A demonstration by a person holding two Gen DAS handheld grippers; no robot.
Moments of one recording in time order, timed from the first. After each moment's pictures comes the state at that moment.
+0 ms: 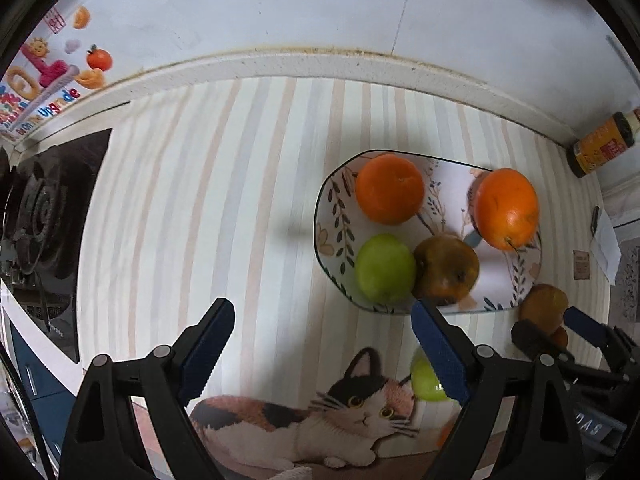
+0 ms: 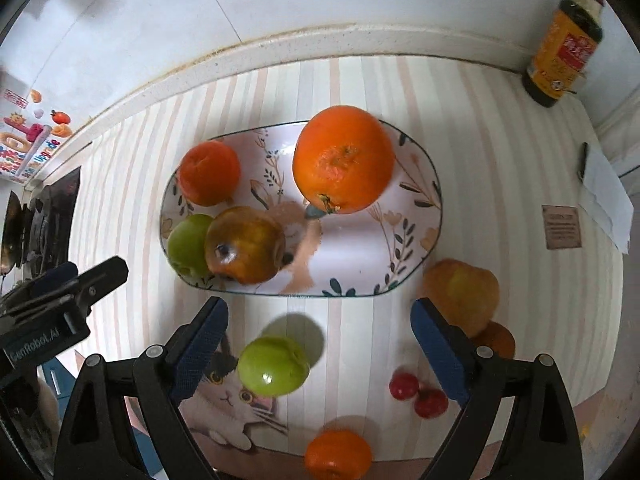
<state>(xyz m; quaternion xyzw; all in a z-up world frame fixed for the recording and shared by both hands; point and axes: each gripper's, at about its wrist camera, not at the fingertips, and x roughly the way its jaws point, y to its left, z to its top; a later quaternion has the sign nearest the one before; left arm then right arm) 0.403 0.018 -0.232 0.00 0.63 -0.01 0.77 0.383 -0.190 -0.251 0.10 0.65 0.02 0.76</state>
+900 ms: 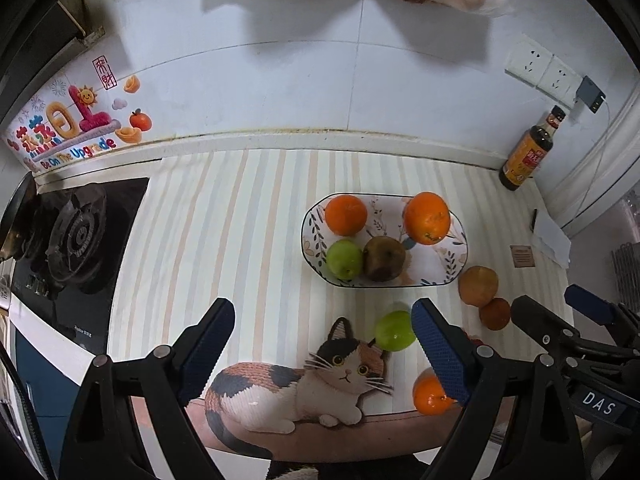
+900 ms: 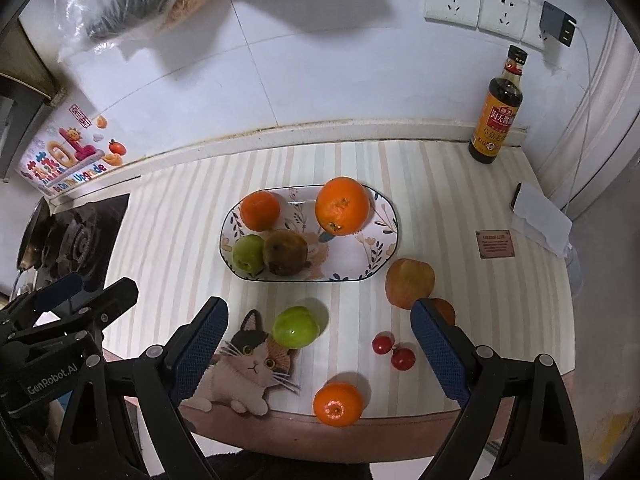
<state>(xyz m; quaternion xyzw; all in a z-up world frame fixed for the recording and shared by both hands) 0.304 0.006 -0.118 0.01 0.53 -0.04 0.85 0.283 -0.187 -0.113 0.08 0.54 0.01 0.84</state>
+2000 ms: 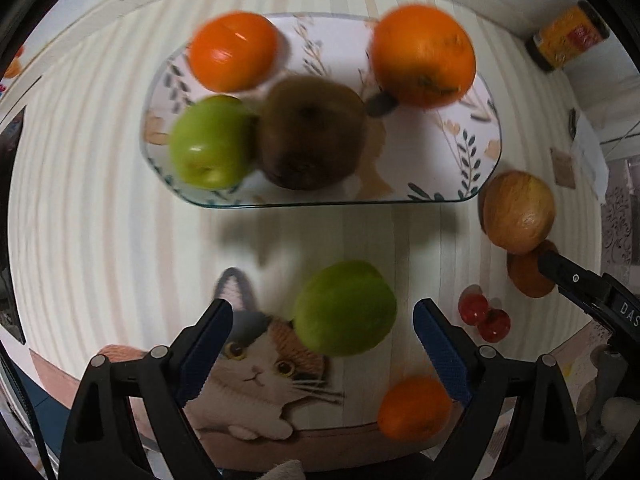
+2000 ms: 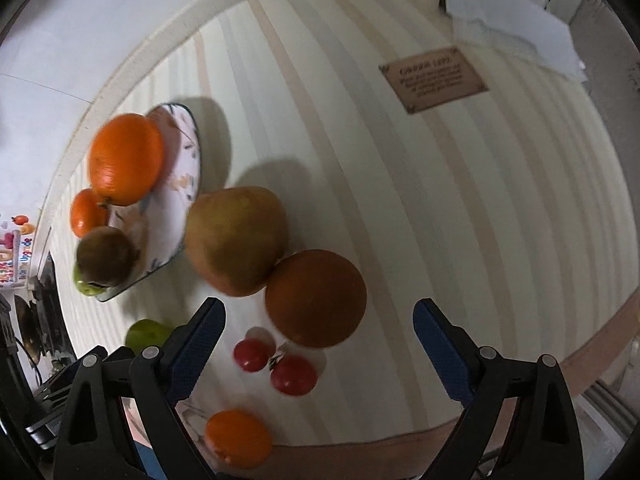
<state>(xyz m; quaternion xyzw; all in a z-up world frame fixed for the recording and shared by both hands) 0.362 -0.091 -0.318 0.01 0.72 -0.08 0.69 0.309 -0.348 -0.326 0.25 0.66 -0.08 0.70</state>
